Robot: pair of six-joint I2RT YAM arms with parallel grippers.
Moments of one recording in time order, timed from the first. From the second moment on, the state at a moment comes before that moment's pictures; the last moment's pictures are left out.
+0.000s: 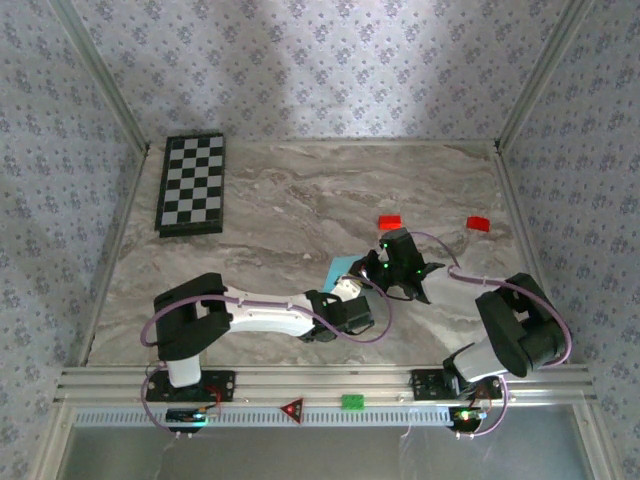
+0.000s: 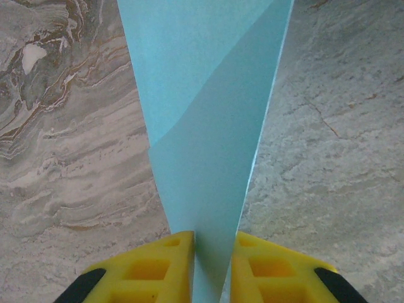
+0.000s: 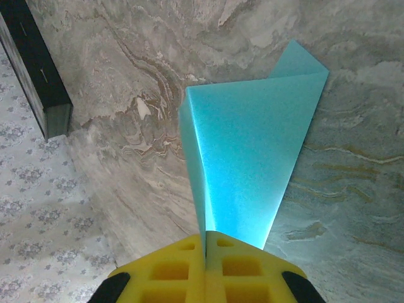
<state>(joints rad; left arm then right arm) -1.32 1.80 1.07 -0.58 -0.57 -0.58 0.52 1.44 0.55 0.13 -0.45 1.22</state>
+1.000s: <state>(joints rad) -1.19 1.60 0.81 -0.28 -0.29 -0.65 0.36 1.21 0.60 -0.22 -0.40 1.01</state>
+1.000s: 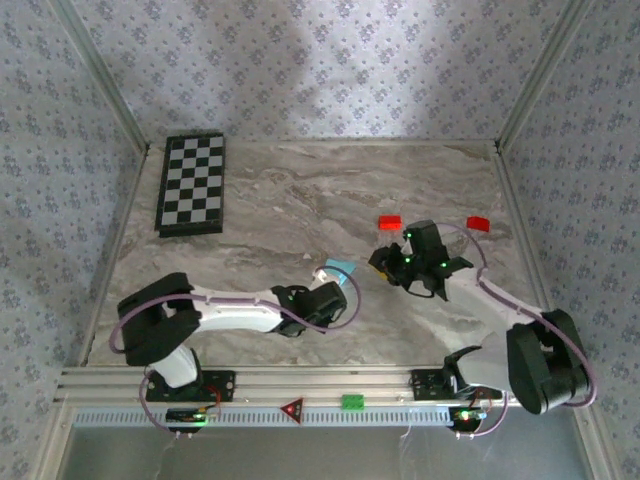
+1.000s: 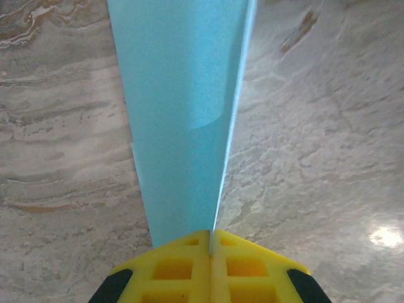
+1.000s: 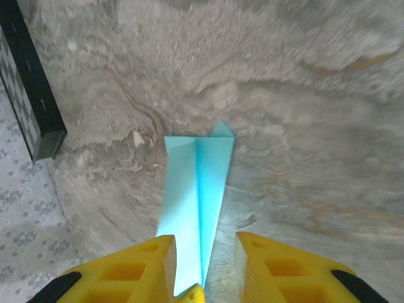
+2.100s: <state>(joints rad) -1.06 1.51 0.68 -0.01 0.02 -0.69 0.36 1.20 0.49 -0.13 -0.45 1.03</state>
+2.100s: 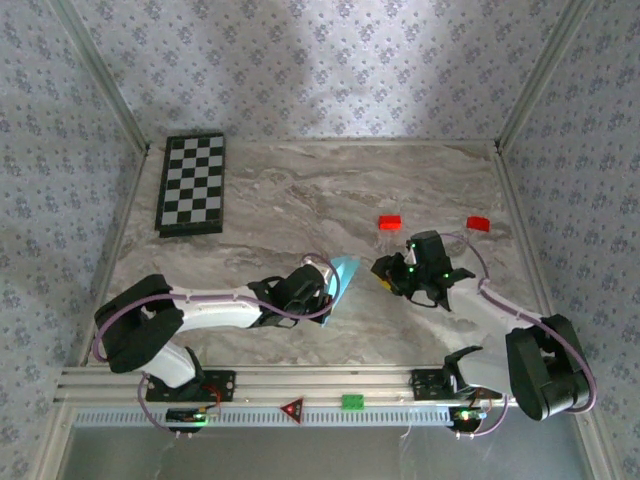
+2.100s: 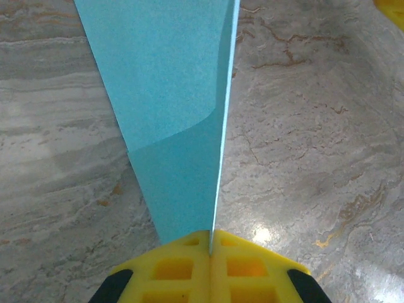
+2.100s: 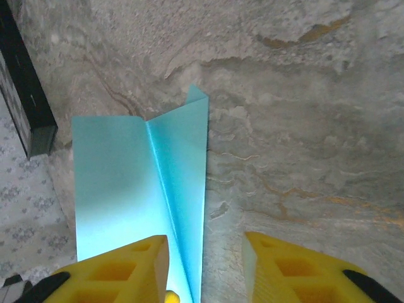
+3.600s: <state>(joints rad) -1.20 1.66 0.95 -0.46 -0.28 -0.36 0.51 1.55 0.80 -0.33 -0.54 1.02</state>
